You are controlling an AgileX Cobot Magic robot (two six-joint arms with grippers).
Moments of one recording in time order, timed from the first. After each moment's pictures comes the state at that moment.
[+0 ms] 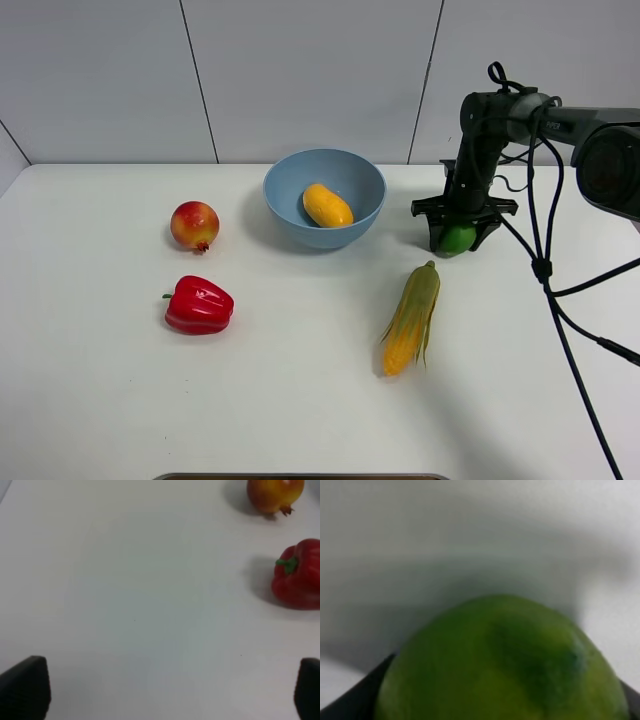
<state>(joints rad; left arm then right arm) 0.07 0.00 -0.45 -0.02 1.10 0.03 0.12 2.43 -1.89 0.05 1.22 0.13</state>
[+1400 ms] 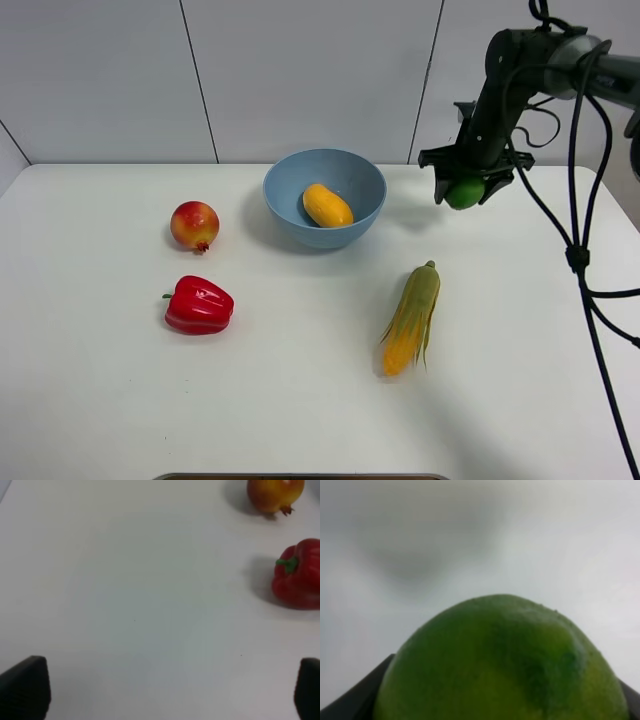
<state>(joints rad) 0.07 0.00 -0.45 -0.02 1.10 0.03 0.12 2.23 -1.89 0.06 1.18 0.12</state>
